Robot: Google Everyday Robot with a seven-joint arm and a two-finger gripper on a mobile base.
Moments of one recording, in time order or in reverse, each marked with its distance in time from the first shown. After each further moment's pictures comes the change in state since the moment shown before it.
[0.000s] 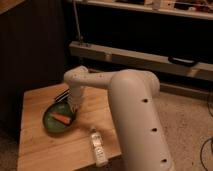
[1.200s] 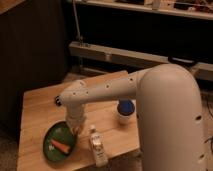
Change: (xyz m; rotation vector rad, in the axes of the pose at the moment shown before) arm -0.138 -0.060 -0.010 -0.049 -0.047 -0.126
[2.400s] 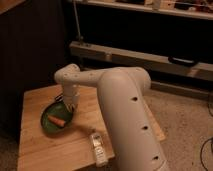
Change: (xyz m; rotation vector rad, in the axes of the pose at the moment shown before) arm 0.141 0.061 0.006 -0.065 0.018 0.130
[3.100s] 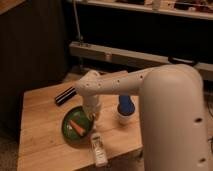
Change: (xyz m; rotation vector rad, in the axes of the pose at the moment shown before) arm -0.124 0.079 -0.037 -0.073 0.053 0.103
